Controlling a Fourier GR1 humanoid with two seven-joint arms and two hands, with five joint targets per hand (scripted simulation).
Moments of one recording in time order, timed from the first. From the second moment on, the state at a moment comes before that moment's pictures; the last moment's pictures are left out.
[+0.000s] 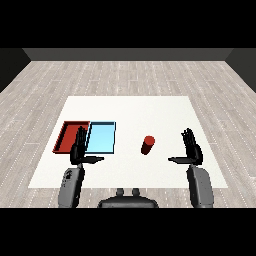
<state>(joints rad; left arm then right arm) -0.03 0.04 0.04 -1.57 0.05 -0.05 -0.42 -0.04 -0.20 -0.21 -1.44 -0.17 0.26 -0.38</state>
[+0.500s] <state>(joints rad) -0.03 0.04 0.05 -1.58 0.07 -0.06 -0.43 -0.13 -0.18 -0.20 -1.38 -0.18 0.25 -0.30</state>
